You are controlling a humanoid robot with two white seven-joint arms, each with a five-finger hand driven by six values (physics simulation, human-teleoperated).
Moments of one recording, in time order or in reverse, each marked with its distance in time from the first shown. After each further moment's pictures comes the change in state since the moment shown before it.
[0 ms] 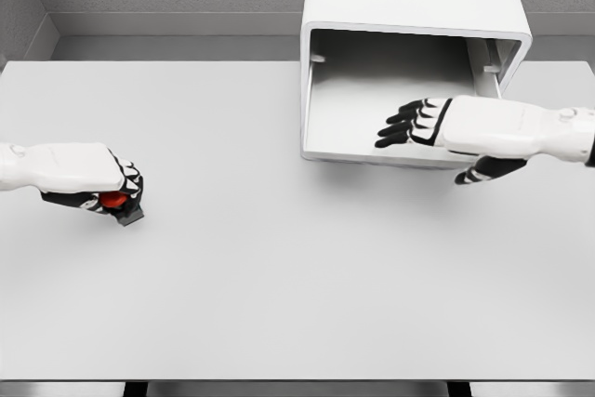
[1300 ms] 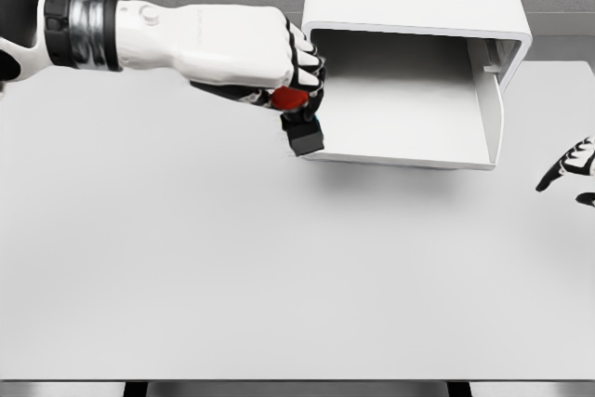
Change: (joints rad) left arm -0.423 -0.429 -0.001 -0.077 0.131 -0.002 -0.002; right arm 0.810 -0.192 -0.768 -0.012 -0.052 -0.006 0.000
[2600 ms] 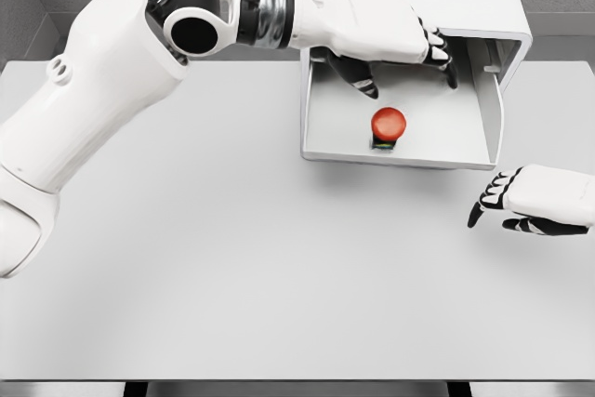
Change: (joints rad) left arm -0.021 -0.491 0.030 0.453 -0.218 0.001 -0.050; right arm -0.296 0.091 0.403 -0.005 0.162 0.000 0.000
